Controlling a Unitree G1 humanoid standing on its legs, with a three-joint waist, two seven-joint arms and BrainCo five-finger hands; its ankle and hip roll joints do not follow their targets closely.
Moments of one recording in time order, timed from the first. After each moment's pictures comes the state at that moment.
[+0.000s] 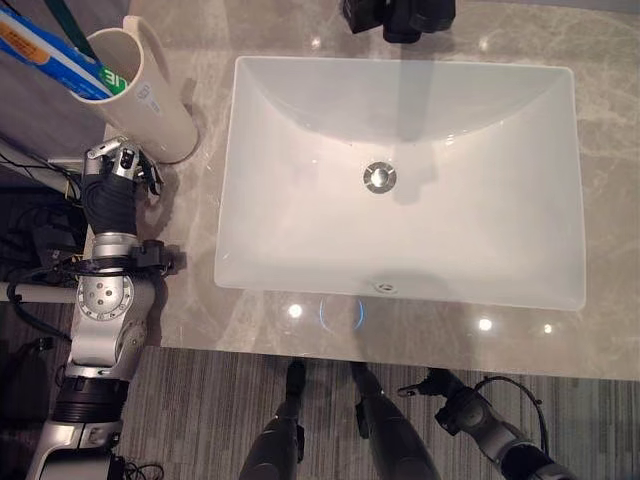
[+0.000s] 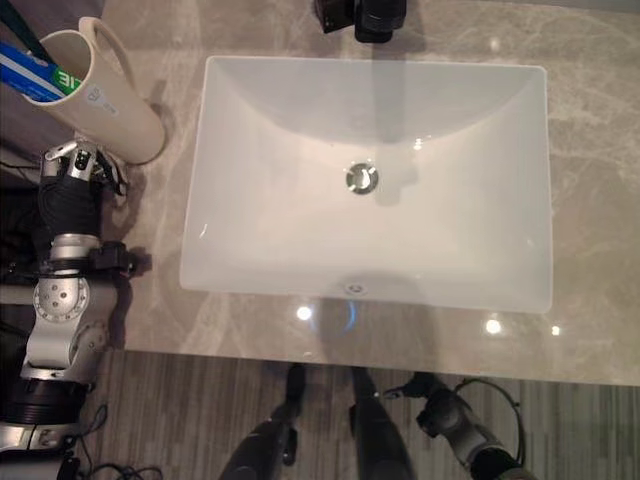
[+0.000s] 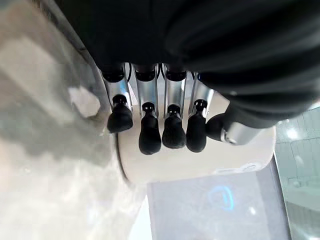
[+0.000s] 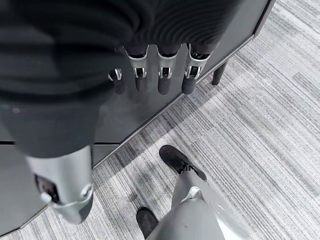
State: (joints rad) left arm -0.32 0.63 0.06 -0.02 -0.54 -0.28 0.19; right arm -0.13 -0.45 0.49 0.78 -0.17 -0.11 -0.11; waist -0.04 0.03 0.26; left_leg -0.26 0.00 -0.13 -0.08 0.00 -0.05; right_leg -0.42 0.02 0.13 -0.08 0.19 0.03
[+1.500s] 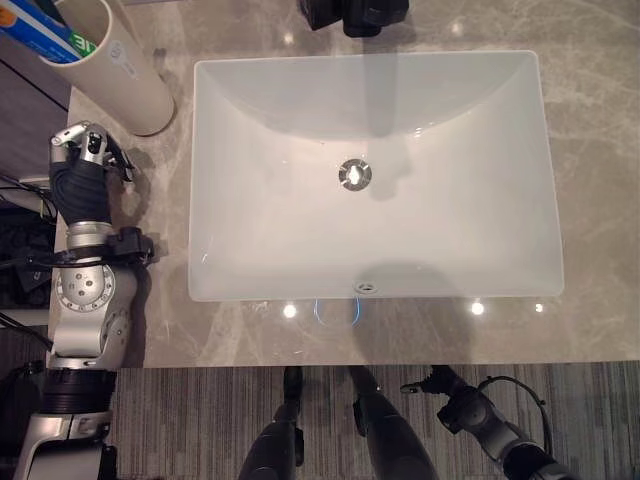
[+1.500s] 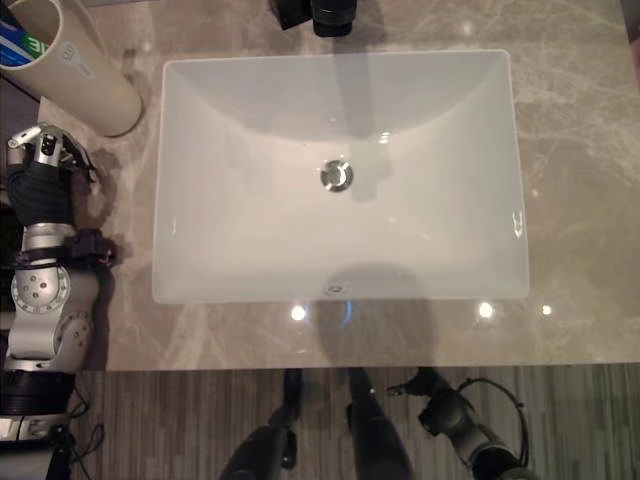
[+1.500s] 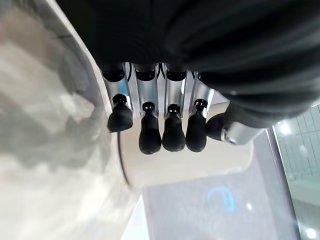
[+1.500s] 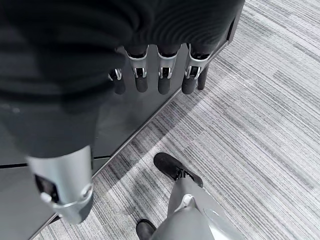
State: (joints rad) left arm -0.31 0.66 0.10 0.03 -0.50 -0.28 0.21; right arm -0.14 -0.46 0.48 0.80 -0.15 -0.13 -0.13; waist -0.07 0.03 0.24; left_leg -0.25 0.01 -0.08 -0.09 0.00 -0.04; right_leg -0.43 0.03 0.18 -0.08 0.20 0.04
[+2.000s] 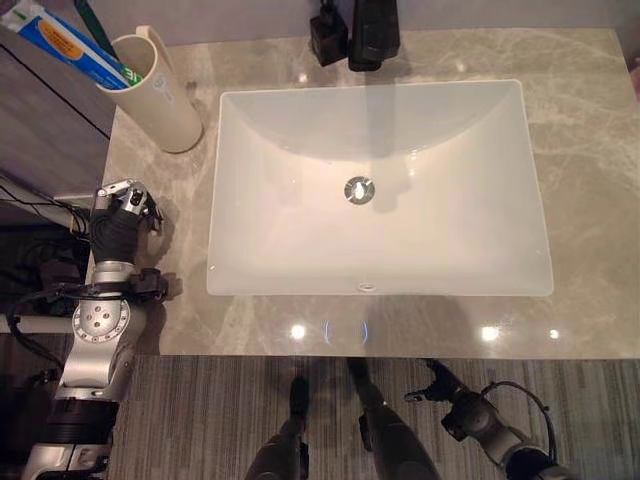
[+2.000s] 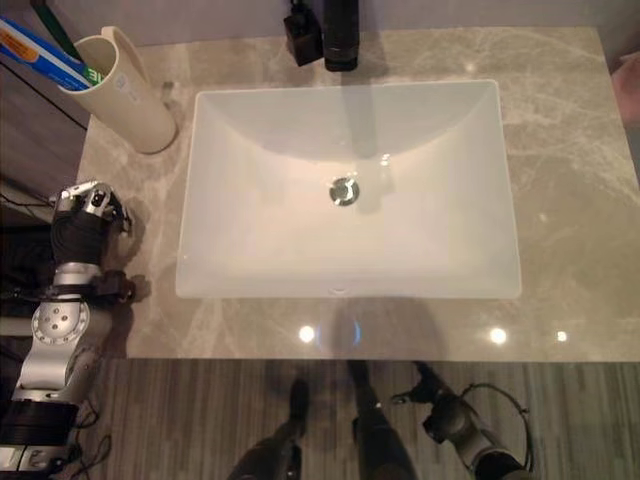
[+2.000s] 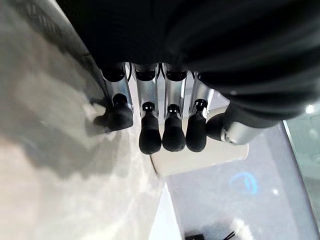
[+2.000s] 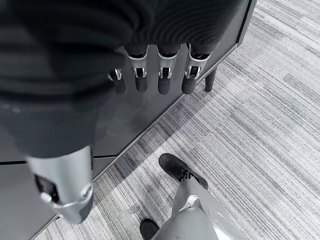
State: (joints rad) left arm -0.18 0.68 0.07 0.06 -0.50 -0.24 0.14; right arm -0.13 -0.46 0.48 0.84 -0.17 -0.13 -0.10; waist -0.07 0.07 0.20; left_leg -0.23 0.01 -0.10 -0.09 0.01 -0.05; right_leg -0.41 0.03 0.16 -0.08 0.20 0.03
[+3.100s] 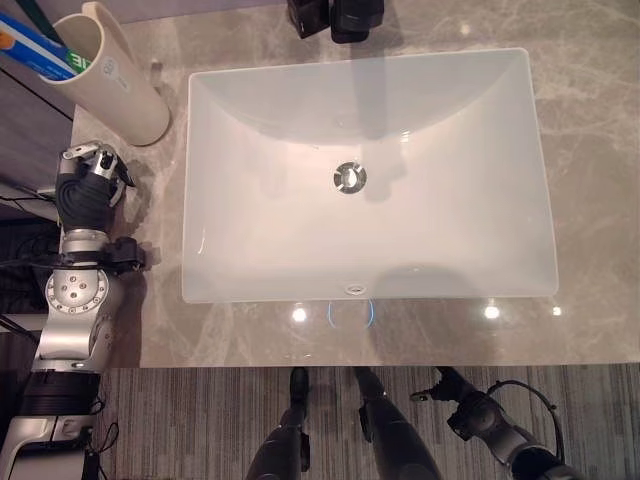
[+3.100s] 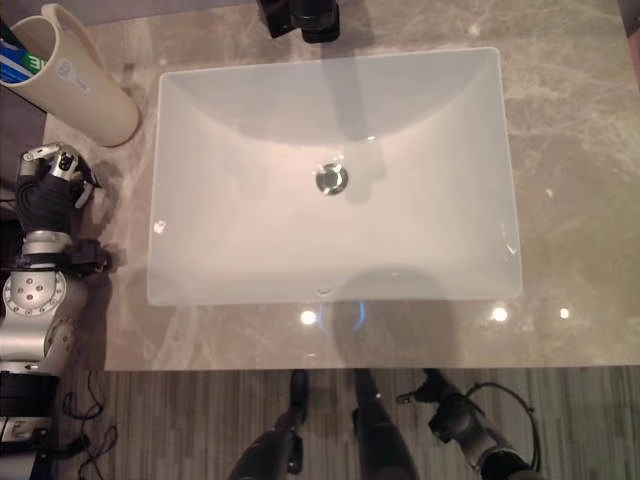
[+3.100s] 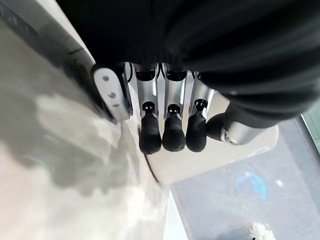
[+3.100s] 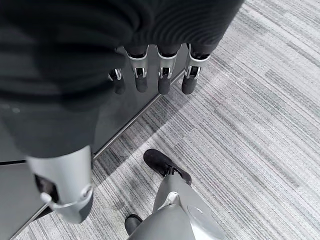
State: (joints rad) left arm -0.36 0.74 0.08 0.15 -0.49 -0.24 0.20; right arm -0.13 -0.49 0.48 0.83 -0.17 -0.13 -0.11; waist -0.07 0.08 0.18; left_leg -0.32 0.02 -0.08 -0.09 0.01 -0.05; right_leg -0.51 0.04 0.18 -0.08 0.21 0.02
